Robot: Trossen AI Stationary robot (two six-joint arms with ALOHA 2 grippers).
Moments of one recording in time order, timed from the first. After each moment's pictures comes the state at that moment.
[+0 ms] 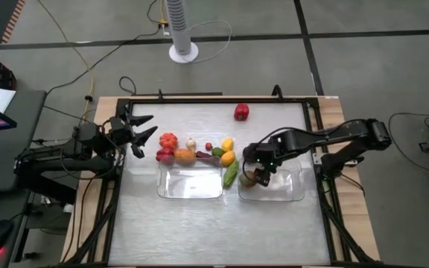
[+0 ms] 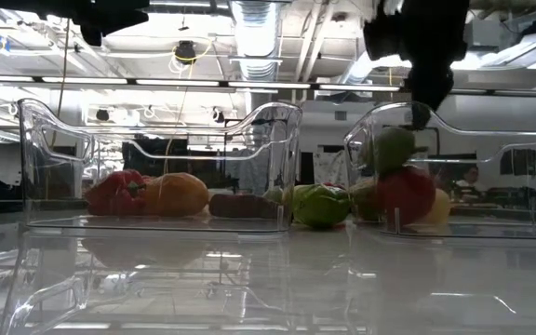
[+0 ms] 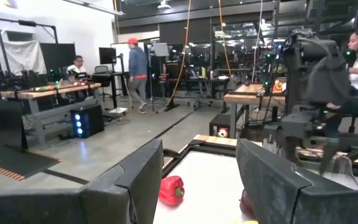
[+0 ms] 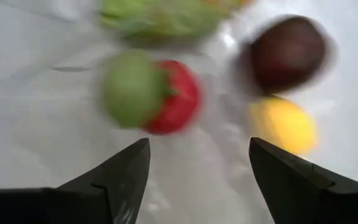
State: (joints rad) left arm 0.14 0.38 0.46 0.05 -0.29 0.06; right arm 0.07 1.44 1.18 -1.04 0.04 0.53
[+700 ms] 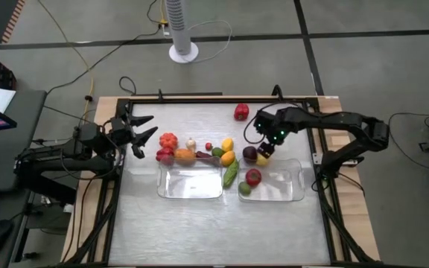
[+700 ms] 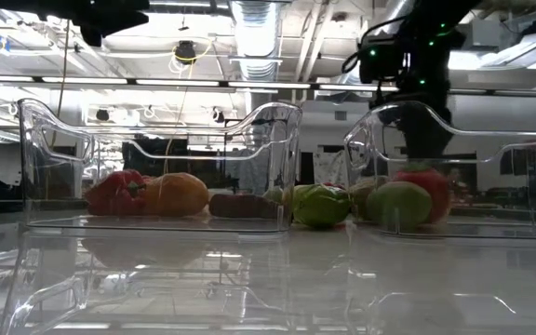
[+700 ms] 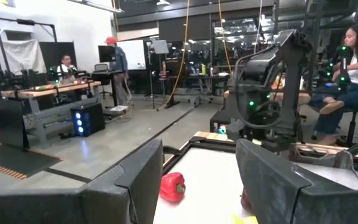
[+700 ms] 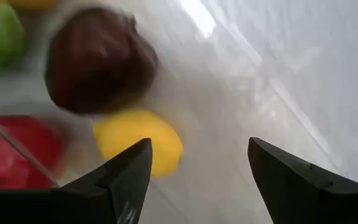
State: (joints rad) left arm 0.14 0.38 0.46 0.04 -0.29 0.07; right arm -0.38 1.44 0.99 -0.96 -0.01 0.31
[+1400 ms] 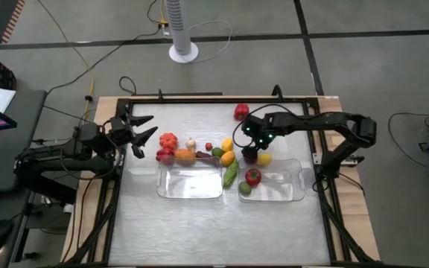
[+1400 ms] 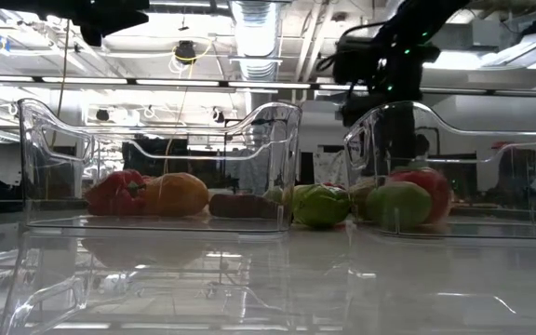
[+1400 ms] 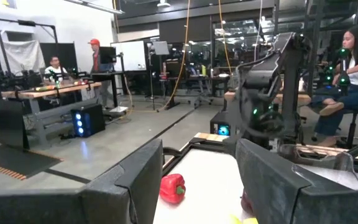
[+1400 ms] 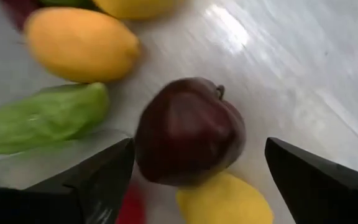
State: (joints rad) left arm 0.14 0.38 0.46 0.04 -0.29 0.07; right arm -0.30 1.58 1.05 -0.76 -0.11 0.50
